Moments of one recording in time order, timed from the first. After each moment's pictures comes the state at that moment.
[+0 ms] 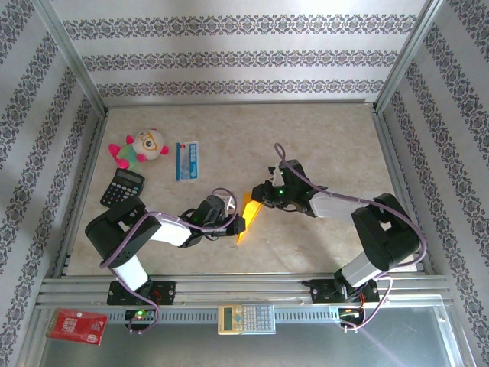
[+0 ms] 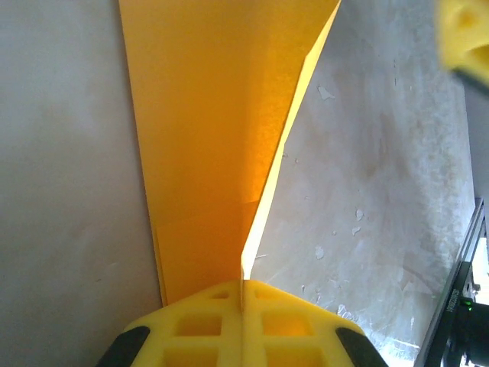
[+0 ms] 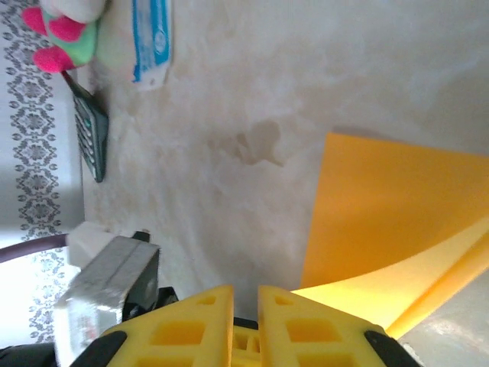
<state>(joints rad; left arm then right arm) -0.76 1.68 0.49 0.54 0.32 -0.87 0.50 1.55 0.71 0.10 -0.55 0.86</state>
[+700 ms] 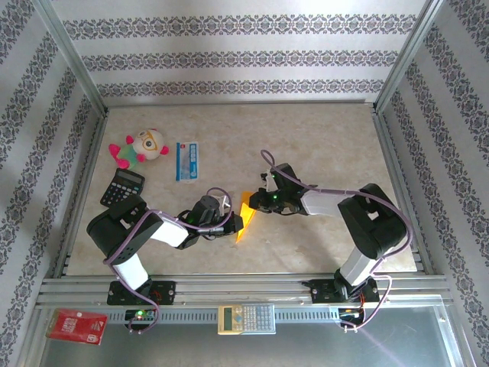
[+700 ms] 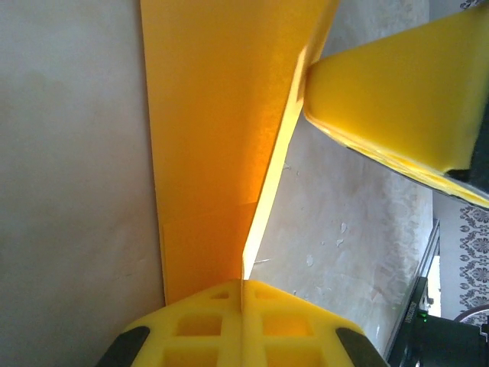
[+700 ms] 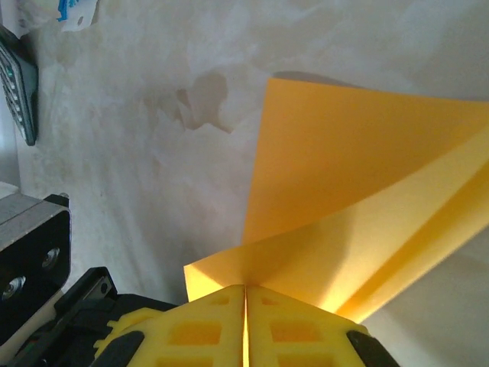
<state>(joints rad) -0.72 1.71 0.44 0.66 0.37 -0.98 0.55 1.69 0.76 0.05 -0.54 0.75</state>
